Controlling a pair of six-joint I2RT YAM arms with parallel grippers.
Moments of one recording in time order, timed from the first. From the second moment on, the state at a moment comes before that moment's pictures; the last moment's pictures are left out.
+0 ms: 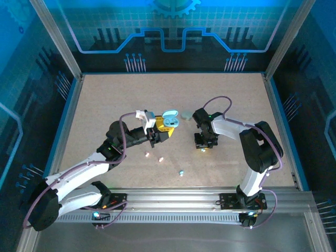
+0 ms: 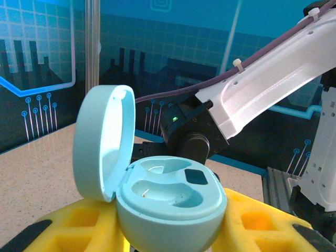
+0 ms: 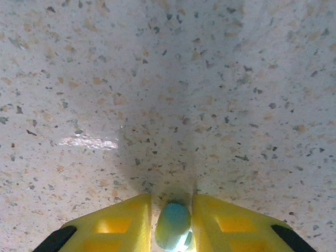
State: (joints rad) left arm -0.62 1.05 0.57 0.57 0.51 -0.19; right arm 0.49 1.76 1.05 -0.80 -0.05 0.46
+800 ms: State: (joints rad) left arm -0.62 1.04 0.57 0.57 0.45 -0.16; right arm 0.35 1.48 1.06 -0.64 -0.68 0.43
